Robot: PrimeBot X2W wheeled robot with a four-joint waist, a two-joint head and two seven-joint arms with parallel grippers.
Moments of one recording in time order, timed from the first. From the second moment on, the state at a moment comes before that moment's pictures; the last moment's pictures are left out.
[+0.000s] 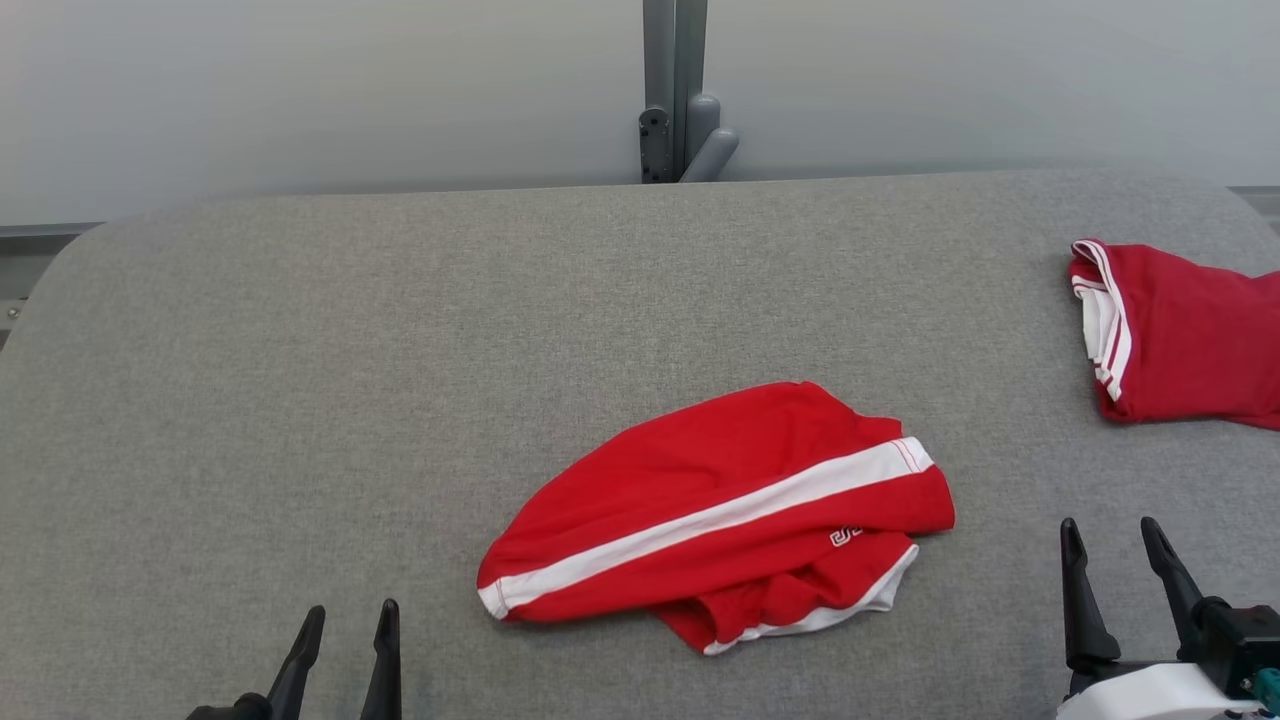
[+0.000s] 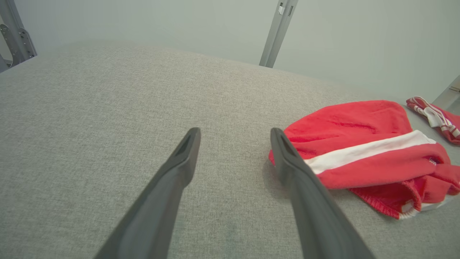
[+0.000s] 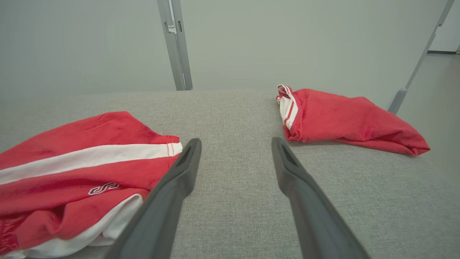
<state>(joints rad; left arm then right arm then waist) 0.18 0.13 -0.11 0.16 -0.37 -0.13 -0.26 0.14 -0.07 -0.15 0.11 0.10 0.13 -0.26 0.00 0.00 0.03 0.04</state>
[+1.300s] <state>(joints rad) -0.08 0.22 -0.33 0.14 -0.80 -0.10 0.30 -0.36 -0.35 0.32 0.38 0.40 0.13 0.24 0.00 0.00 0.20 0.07</state>
